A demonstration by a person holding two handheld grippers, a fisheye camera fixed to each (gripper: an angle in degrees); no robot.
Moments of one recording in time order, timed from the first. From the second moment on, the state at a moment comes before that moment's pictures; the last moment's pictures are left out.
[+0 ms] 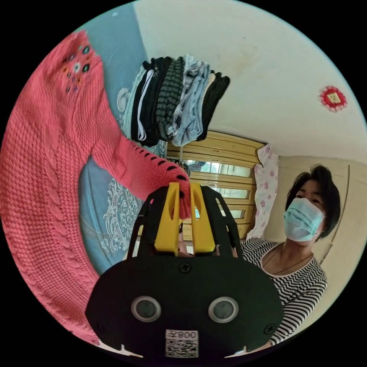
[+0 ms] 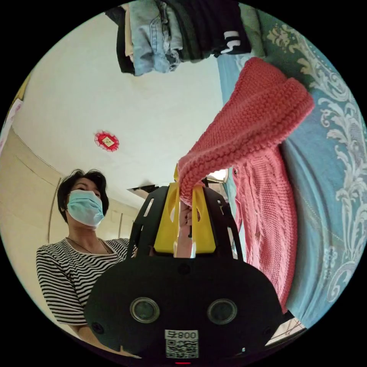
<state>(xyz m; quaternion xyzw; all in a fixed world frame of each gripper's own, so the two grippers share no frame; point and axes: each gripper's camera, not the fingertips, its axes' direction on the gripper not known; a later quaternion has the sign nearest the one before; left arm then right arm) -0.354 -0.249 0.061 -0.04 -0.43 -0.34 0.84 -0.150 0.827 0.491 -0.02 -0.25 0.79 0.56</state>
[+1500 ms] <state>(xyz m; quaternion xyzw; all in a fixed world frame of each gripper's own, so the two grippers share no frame) -0.093 -0.288 -0.059 -0.11 -0.78 -0.28 0.55 -0.385 0.683 0.996 -0.50 -0.42 0.54 0.53</state>
